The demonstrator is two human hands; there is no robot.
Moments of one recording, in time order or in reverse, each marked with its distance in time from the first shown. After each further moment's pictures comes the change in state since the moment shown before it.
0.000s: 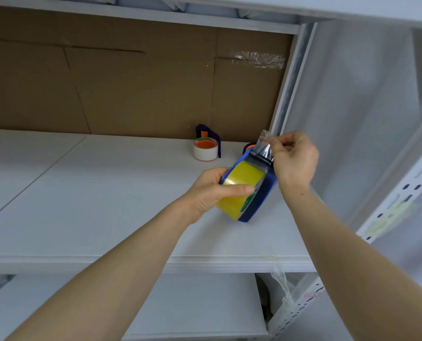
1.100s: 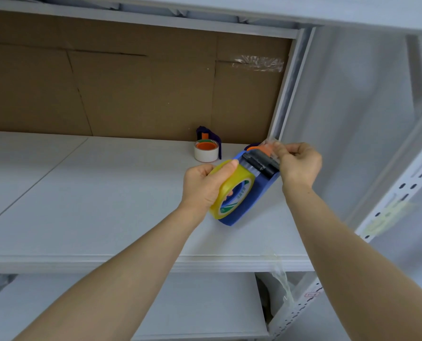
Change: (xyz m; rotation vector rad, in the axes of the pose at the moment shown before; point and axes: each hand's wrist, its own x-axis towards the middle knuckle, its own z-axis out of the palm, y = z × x) left_hand -0.010 0.010 0.013 -0.101 0.536 0.064; right_hand 0.007 0.011 0.000 0.158 0.026 0.258
